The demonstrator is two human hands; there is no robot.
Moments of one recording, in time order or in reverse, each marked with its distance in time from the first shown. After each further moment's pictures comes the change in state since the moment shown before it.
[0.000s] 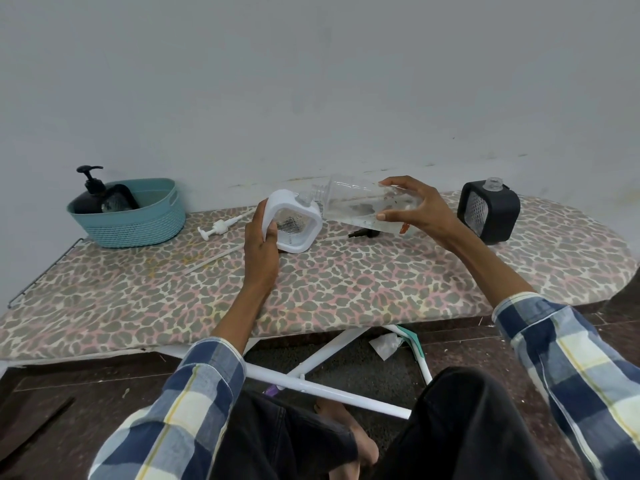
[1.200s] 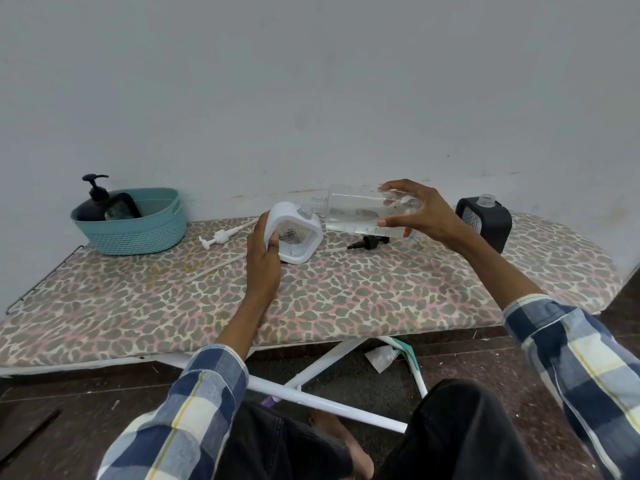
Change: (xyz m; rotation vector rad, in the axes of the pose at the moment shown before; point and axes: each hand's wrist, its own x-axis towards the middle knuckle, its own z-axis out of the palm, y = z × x) left_hand -0.011 0.019 0.002 0.037 0.021 0.020; right_hand 0.010 -0.013 -0.016 -0.016 -0.028 -0.070
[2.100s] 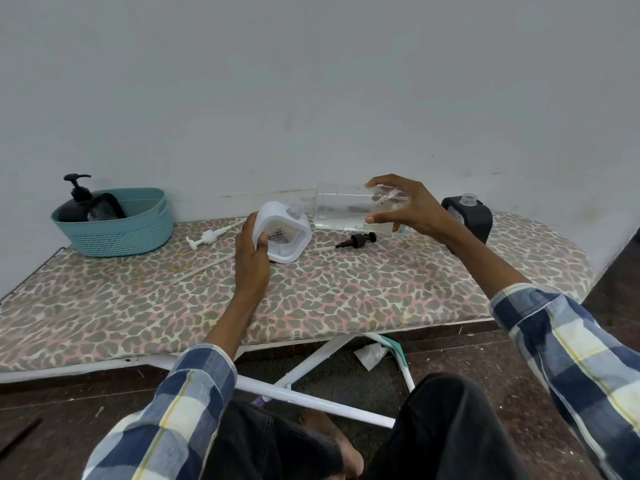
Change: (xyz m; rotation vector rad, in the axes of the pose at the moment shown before) left_hand 0.007 -0.012 0.001 0.003 -0.017 0.004; right_hand 0.000 -0.014 -0.005 -0.031 -0.015 -0.005
